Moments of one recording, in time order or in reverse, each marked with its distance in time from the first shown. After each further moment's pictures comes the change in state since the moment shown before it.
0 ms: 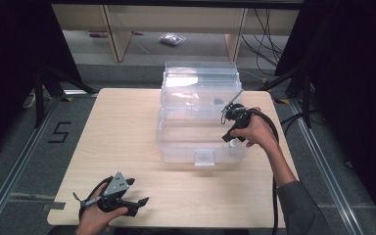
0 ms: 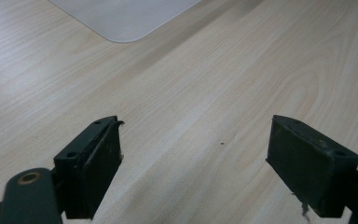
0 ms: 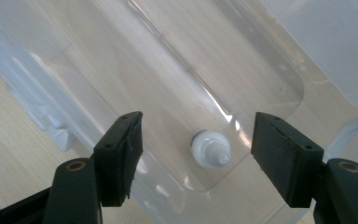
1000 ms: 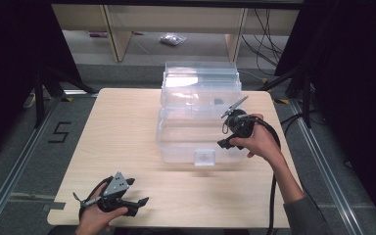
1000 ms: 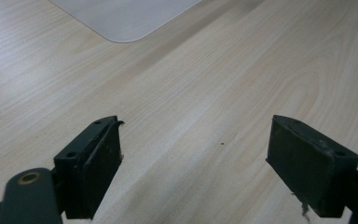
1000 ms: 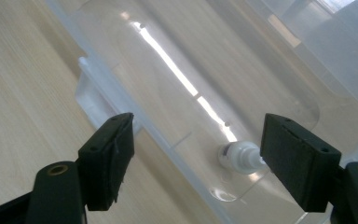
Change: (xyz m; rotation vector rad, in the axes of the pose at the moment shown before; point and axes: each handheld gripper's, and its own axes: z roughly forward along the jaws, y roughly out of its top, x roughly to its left) left arm 0.000 0.000 0.000 -0.007 0.007 -0.001; right arm 0.033 -0.017 -0.023 -0.157 0.033 -0.029
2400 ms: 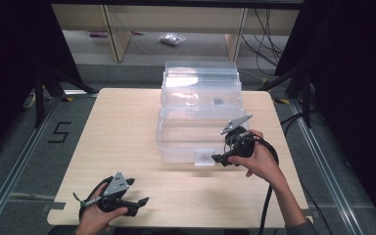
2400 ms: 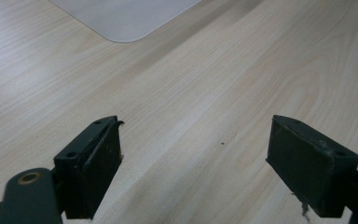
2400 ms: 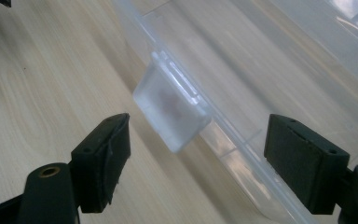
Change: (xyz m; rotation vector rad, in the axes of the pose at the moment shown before) left arm 0.000 0.000 -0.001 0.013 -0.003 0.002; right arm 0.036 -0.032 0.003 -0.143 0.063 -0.037
